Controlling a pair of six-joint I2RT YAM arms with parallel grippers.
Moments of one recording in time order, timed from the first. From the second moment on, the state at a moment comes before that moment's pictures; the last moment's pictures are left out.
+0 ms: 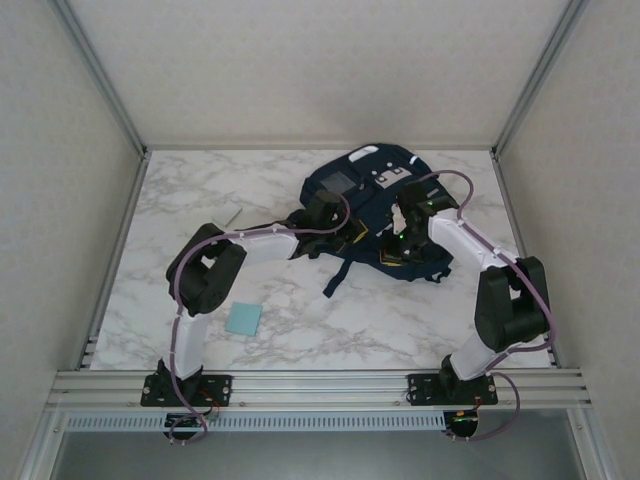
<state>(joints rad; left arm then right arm) -0.76 2.08 1.35 0.13 0.36 -1.41 0.34 1.62 1.20 -0.97 -0.27 0.31</state>
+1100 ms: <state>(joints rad) -0.52 1.98 1.30 -0.11 0.44 -0.99 0.26 1.69 1.32 -0.86 0.40 -0.57</state>
